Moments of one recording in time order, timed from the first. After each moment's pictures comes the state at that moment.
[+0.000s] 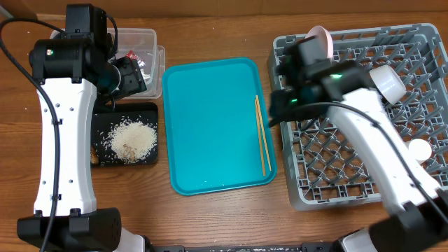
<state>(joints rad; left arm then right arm) 0.02 1.70 1.93 -1.46 0.02 -0.34 0.41 1.68 1.59 -1.21 -0.17 0.23</state>
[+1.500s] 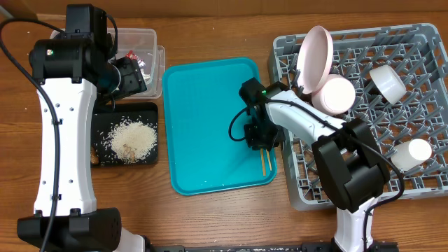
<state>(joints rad) 0.02 1.70 1.93 -1.47 0.02 -0.34 0.53 2.07 1.43 -1.03 -0.11 0.33</state>
